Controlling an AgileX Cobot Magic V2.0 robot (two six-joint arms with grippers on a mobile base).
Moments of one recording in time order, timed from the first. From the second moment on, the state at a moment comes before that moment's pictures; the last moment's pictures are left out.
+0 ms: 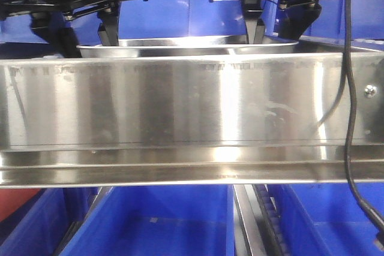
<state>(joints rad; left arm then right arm) -0.49 1.75 -1.46 0.15 0.95 -0.60 0.44 1.86 -1.64 -0.04 1.14 0.44</state>
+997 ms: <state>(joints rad) -0.55 1.51 -1.49 0.23 1.03 -0.67 0.53 1.60 -1.65 -0.16 1.19 0.62</state>
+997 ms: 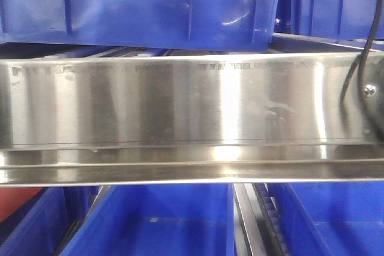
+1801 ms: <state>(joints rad) -1.04 1.24 -1.32 0.60 1.28 -1.11 1.04 1.25 -1.32 -0.54 1.32 1.11</state>
